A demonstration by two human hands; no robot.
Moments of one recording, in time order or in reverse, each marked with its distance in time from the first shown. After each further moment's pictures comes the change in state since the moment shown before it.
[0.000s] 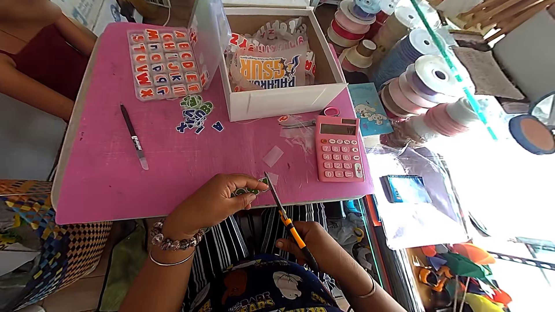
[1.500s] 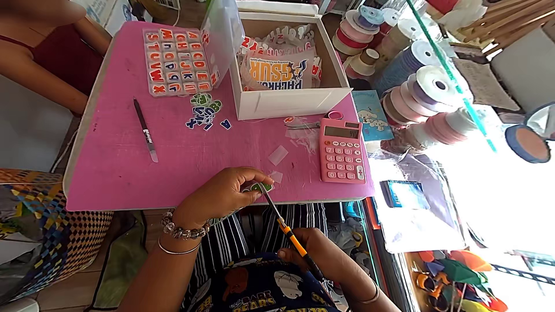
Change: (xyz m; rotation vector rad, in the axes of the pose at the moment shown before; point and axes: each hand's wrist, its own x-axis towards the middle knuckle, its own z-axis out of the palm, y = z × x) left_hand 0.006 -0.002 0.001 0.031 0.002 -0.024; right_hand -0.008 0.000 0.001 -0.091 -0.111 0.058
